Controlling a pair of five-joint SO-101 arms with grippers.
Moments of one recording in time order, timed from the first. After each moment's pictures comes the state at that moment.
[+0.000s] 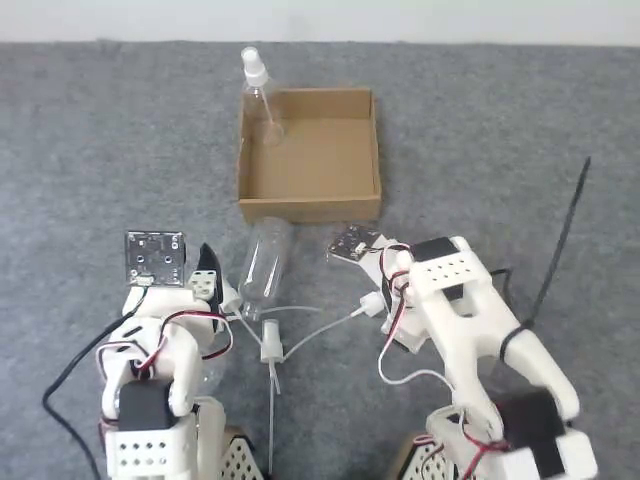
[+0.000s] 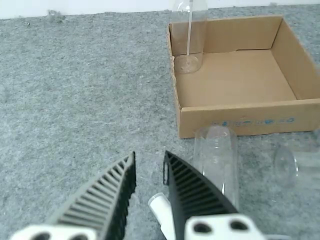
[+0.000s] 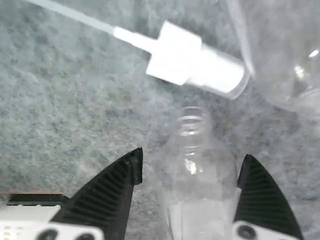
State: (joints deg) left arm -8.4 -93.9 81.5 59.2 1.6; right arm -19.5 -12.5 47.6 69.9 36.0
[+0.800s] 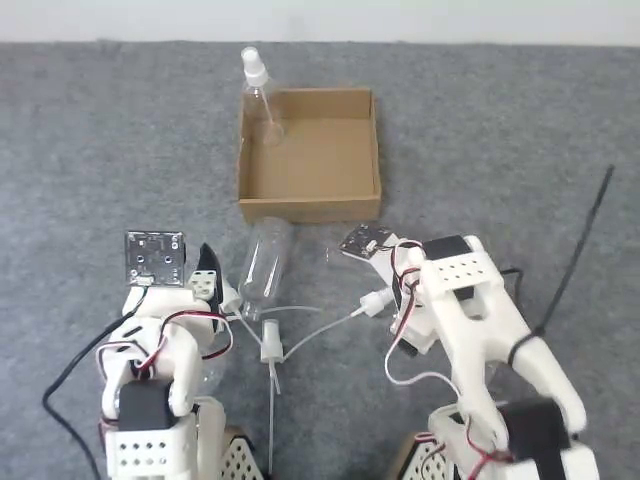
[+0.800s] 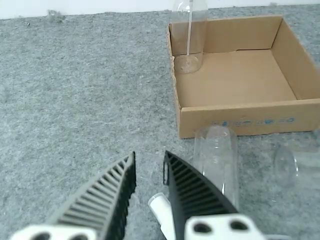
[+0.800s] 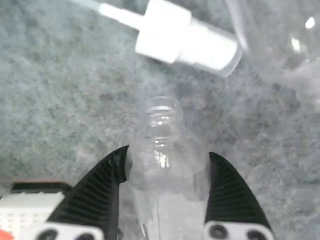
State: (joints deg) left arm -8.4 -93.9 81.5 59.2 1.6; right arm -17.3 -17.8 47.6 74.9 37.5
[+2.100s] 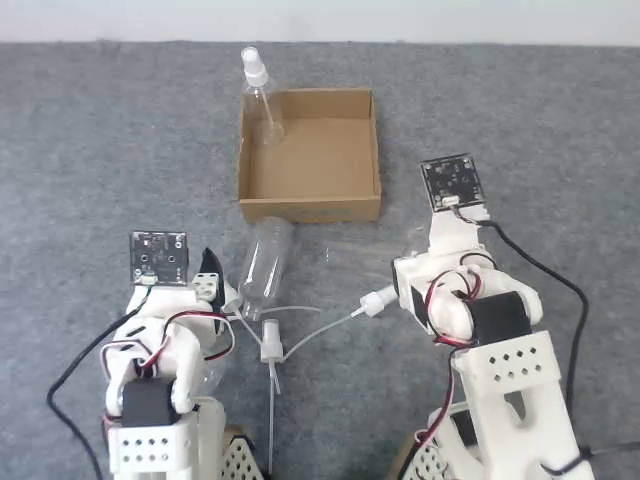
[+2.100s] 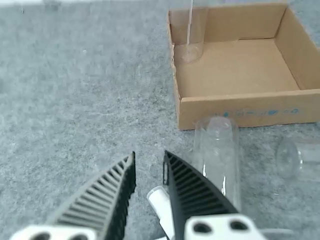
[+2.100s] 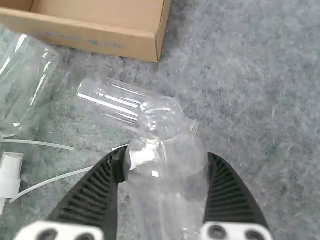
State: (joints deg) left arm -8.4 -93.9 83.9 58.5 1.6; right arm -17.4 -52.5 47.6 69.4 -3.7
